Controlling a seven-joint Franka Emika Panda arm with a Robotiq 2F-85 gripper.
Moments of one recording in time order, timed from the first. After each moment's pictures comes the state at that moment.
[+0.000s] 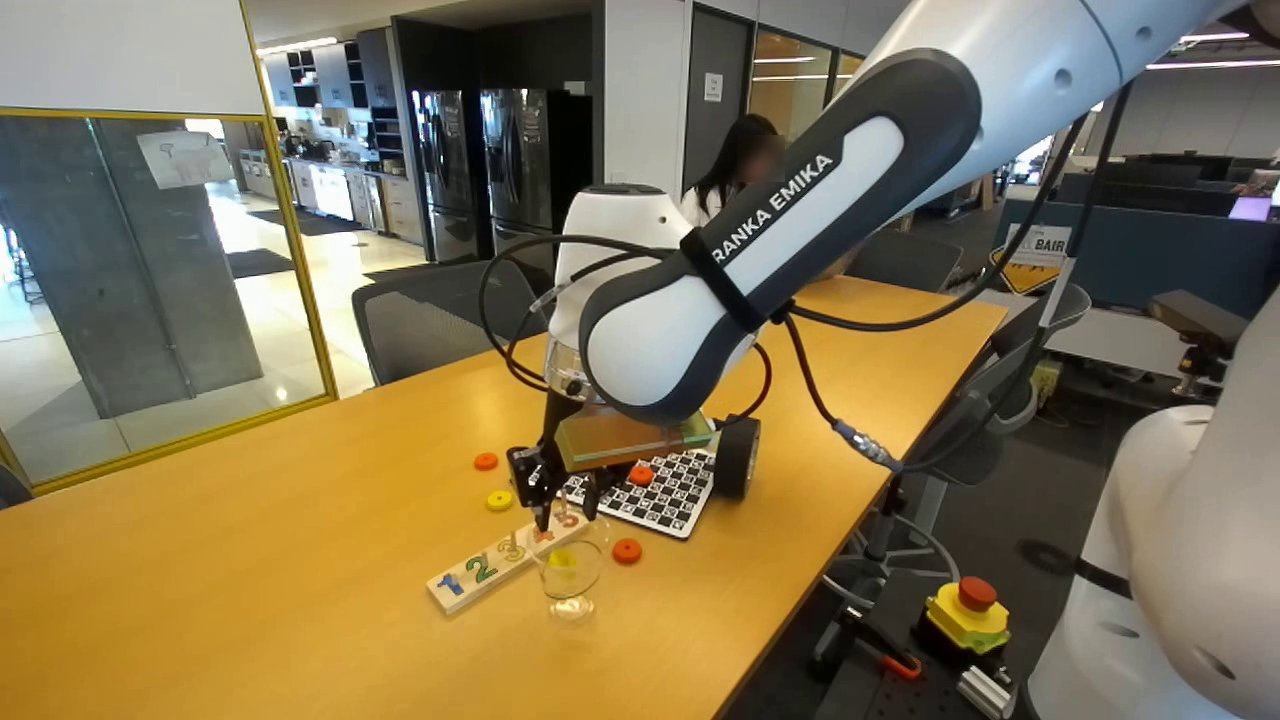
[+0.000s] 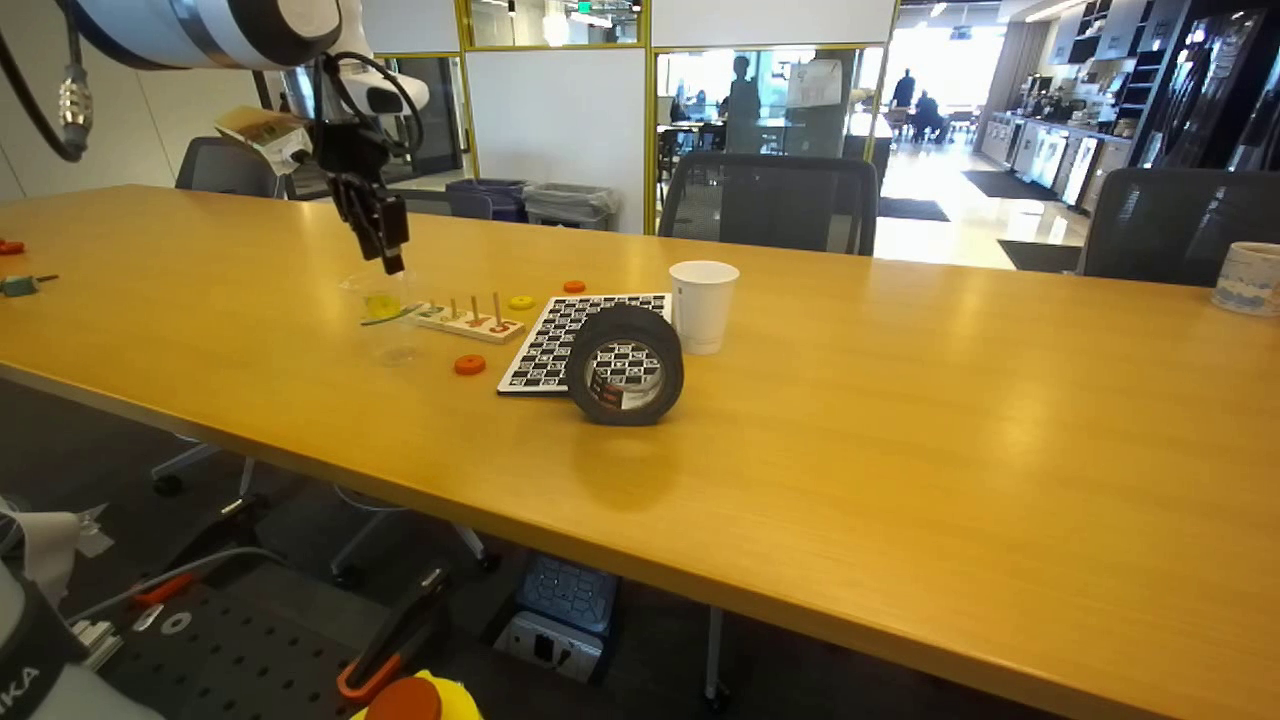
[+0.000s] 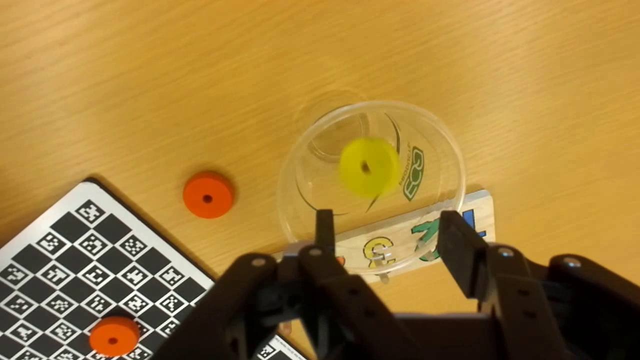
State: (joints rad) arm 0.12 -0.12 0.21 -2.53 0.07 2.58 0.59
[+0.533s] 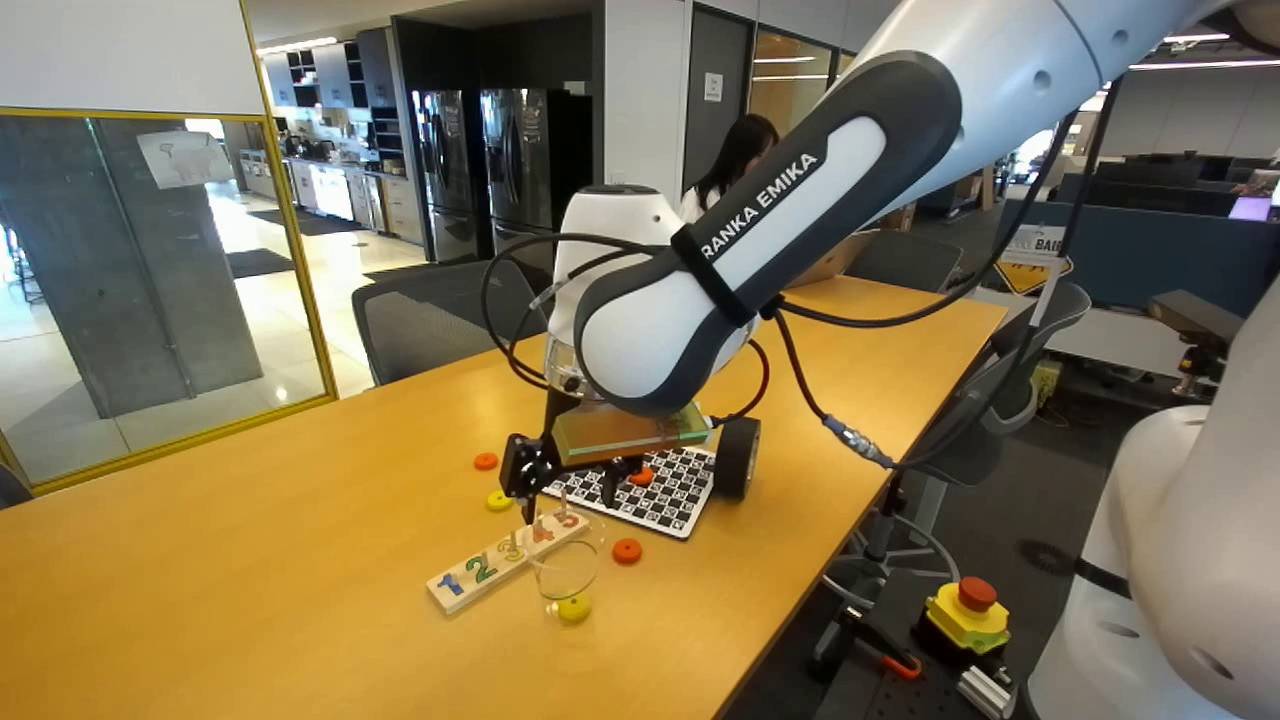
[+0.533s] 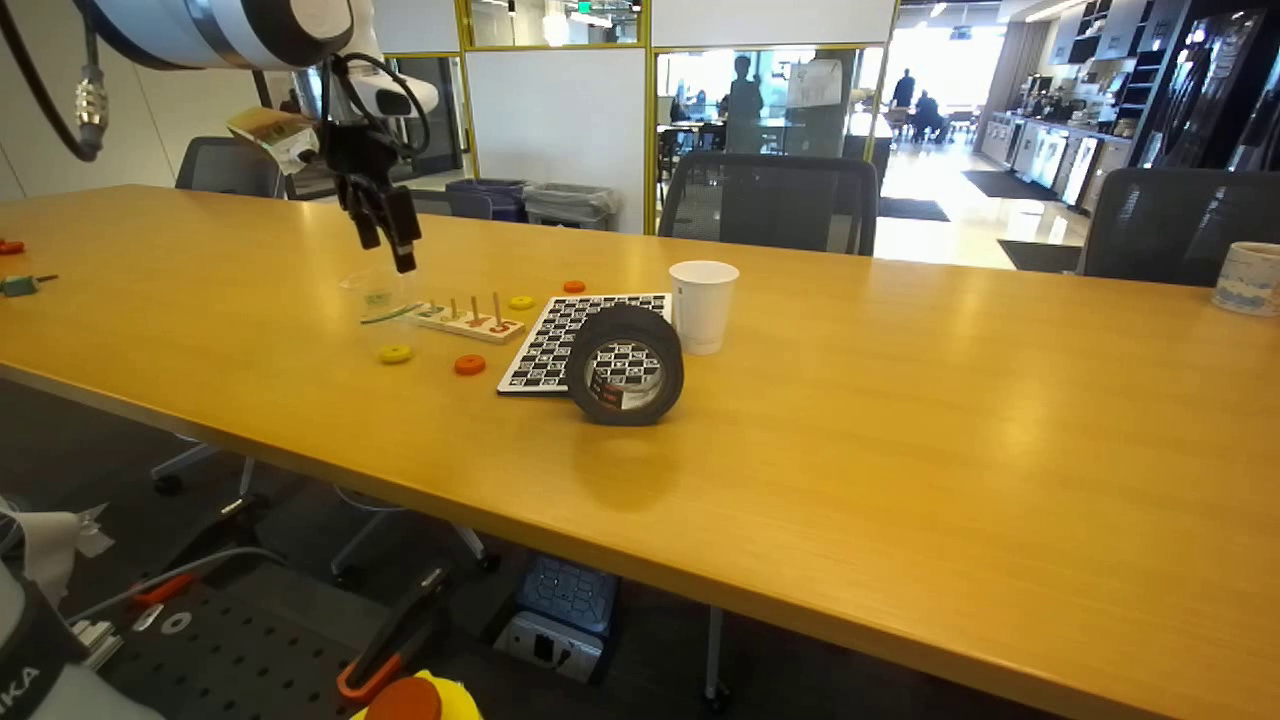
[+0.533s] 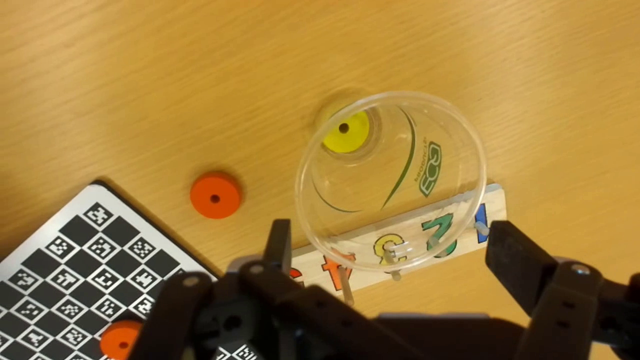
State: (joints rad) arm 0.12 -0.10 0.20 -2.51 0.07 2.57 0.61
